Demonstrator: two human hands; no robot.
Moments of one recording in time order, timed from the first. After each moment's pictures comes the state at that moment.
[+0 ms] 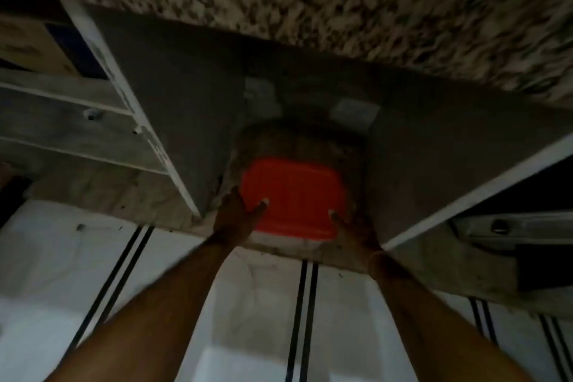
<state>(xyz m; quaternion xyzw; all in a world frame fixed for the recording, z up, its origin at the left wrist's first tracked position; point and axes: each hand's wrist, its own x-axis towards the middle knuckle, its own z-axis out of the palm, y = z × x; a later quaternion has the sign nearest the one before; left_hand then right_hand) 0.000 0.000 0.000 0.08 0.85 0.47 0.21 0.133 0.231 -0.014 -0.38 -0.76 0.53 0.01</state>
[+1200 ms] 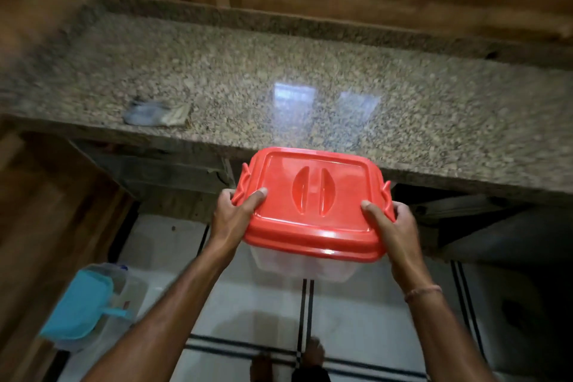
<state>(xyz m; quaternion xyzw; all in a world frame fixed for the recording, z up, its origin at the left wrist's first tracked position) 0.165 -0.164 0.544 -0.06 0.78 0.59 0.20 0.332 0.076 0.554 -0.45 -0.68 0.56 0.16</state>
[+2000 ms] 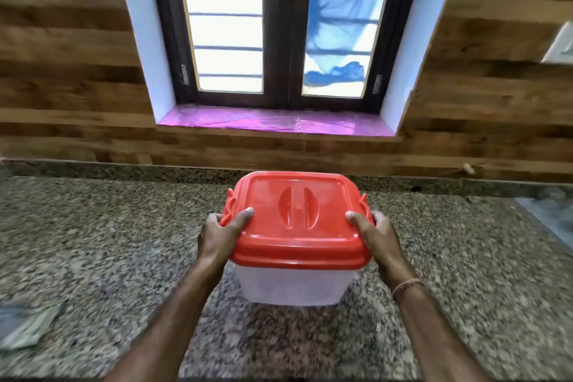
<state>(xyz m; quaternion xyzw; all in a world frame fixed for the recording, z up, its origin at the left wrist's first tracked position) -0.055 0.164 0.674 0.05 0.76 0.62 0.15 0.122 0.404 0.684 -0.36 -0.69 0.58 0.24</state>
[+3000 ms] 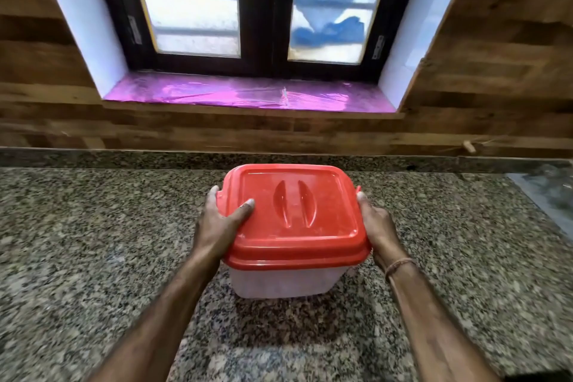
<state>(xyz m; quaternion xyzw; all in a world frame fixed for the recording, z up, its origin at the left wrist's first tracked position) -0.124 0.235 0.655 0.12 0.74 0.62 0.22 0.048 0.477 0.653 -0.51 -0.67 0.50 0.18</state>
